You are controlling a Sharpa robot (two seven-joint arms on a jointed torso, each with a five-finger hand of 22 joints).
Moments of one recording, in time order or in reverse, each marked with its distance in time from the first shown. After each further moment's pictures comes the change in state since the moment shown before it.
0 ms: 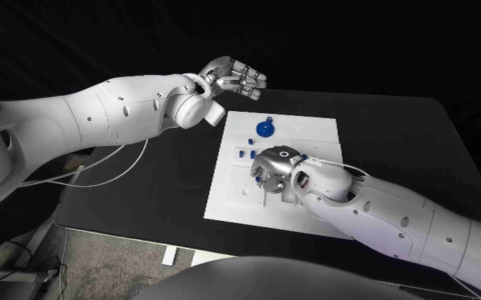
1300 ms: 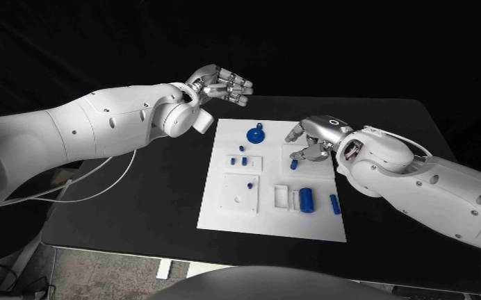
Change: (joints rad) left arm 0.000 -0.002 0.000 -0.013 0.000 0.001 -0.001; left_hand 0.000 0.000 0.000 0.000 0.000 -0.004 0.004 0.000 0.000 0.000 0.000 0.000 0.000 0.000 0.000 0.000 0.000 0.000 0.000 0.000 0.004 -0.001; right arm 0.067 -0.250 0.144 0.093 0.127 -0.028 0.013; right_hand 0.061 0.006 -0.274 0.056 0.014 -0.051 0.002 0.000 -0.001 -0.073 0.011 -0.002 -0.001 -0.007 0.010 0.032 -0.004 0.018 0.073 0.018 -0.116 -0.095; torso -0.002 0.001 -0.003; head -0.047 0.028
